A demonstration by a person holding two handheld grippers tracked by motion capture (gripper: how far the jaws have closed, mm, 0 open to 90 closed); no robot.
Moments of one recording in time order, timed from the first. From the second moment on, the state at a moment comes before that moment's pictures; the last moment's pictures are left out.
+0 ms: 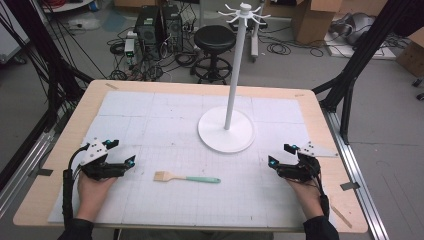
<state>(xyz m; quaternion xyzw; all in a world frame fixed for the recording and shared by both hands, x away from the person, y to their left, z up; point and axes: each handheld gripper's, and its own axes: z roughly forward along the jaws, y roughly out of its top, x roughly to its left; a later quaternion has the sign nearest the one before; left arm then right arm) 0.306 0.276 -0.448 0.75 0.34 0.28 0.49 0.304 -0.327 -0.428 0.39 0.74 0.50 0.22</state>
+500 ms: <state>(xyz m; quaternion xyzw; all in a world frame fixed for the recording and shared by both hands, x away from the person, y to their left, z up) 0.306 0.278 -0.448 0.75 0.33 0.27 0.50 0.307 -0.325 -0.431 0.39 0.75 0.49 0.21</state>
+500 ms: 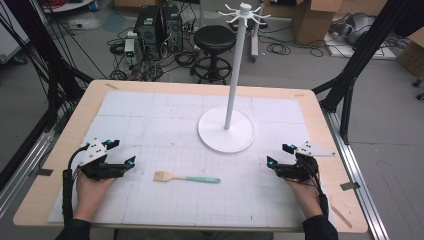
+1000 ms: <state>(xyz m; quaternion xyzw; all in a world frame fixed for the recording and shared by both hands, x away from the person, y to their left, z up) 0.305 0.258 -0.422 0.72 0.28 0.21 0.60 0.310 -0.325 -0.432 0.39 0.75 0.49 0.21</state>
